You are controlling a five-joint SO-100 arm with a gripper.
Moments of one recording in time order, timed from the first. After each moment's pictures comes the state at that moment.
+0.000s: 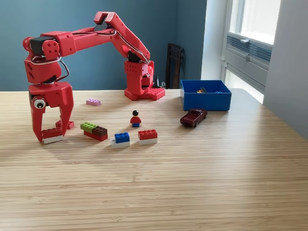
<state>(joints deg) 37.7 43.9 44.1 83.9 27.2</state>
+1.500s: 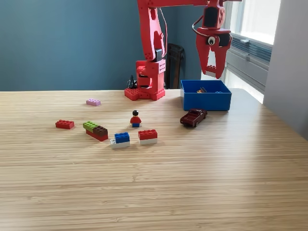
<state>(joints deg) -63.7 101.7 94.0 92.5 25.8</state>
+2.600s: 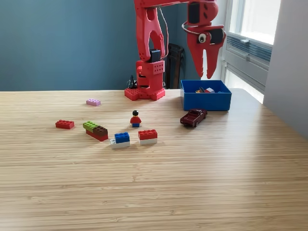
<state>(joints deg) -31.4 102.2 88.0 87.3 8.0</state>
